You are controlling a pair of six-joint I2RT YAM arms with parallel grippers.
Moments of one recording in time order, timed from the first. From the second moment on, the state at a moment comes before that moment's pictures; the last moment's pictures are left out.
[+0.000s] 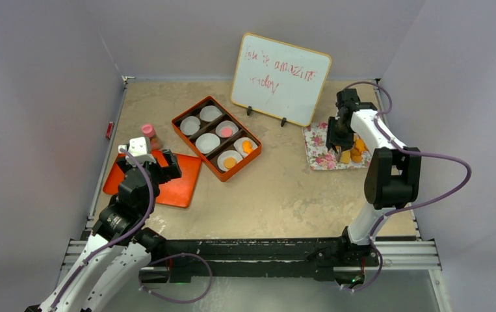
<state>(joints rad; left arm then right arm) -0.52 0.45 0.63 -0.46 -0.60 -0.31 0.02 1.76 1.38 -0.89 0.08 0.19</state>
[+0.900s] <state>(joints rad) -0.51 0.46 0.63 -0.46 -0.60 -0.30 0.08 1.57 1.40 -0.92 0.00 0.17</state>
